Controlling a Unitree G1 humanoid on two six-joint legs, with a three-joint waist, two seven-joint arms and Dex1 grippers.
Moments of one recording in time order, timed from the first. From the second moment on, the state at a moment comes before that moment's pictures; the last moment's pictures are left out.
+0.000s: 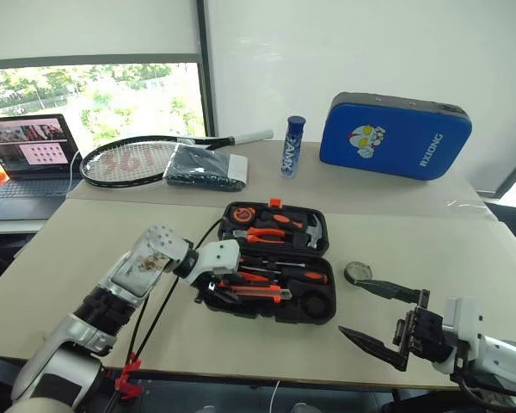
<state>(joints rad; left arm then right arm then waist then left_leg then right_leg) -0.71 0.66 -0.42 0.11 -0.11 0.30 -1.42 0.26 -0.63 -0.26 -0.47 0.58 -0.05 1.03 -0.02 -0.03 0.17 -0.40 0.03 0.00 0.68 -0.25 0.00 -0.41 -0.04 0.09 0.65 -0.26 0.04</state>
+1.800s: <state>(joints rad) -0.68 0.64 -0.37 0.11 -0.10 0.30 -1.40 0.22 -0.61 -0.22 -0.45 0.56 -0.05 1.02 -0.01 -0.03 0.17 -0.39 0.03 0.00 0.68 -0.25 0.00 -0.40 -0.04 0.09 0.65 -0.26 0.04</state>
